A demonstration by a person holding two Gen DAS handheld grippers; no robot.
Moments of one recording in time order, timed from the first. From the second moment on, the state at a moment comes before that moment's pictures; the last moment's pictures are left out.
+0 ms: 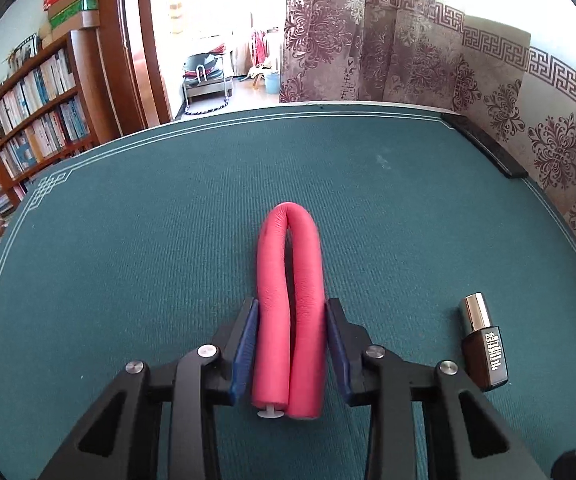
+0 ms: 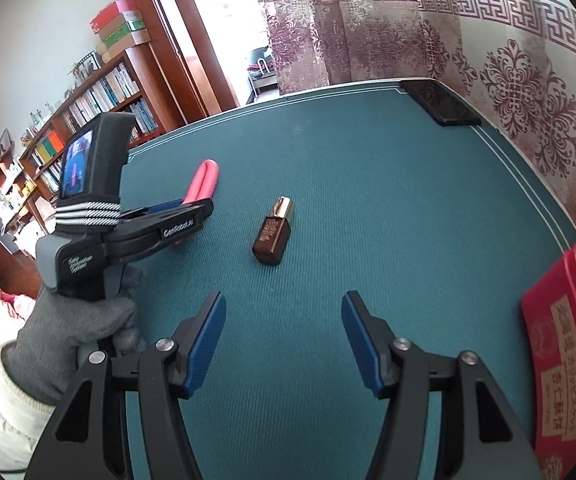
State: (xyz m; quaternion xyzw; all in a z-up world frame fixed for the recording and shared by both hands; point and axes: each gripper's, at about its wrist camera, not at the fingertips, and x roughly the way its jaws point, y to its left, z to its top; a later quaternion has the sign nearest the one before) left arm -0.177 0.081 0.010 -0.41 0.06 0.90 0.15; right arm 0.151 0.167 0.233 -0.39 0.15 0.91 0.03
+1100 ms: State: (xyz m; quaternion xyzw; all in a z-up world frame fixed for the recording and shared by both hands) left arm -0.127 0.069 0.024 -0.41 0.03 0.90 0.17; right arm 0.104 0.173 0.214 -0.40 0.13 0.90 0.06
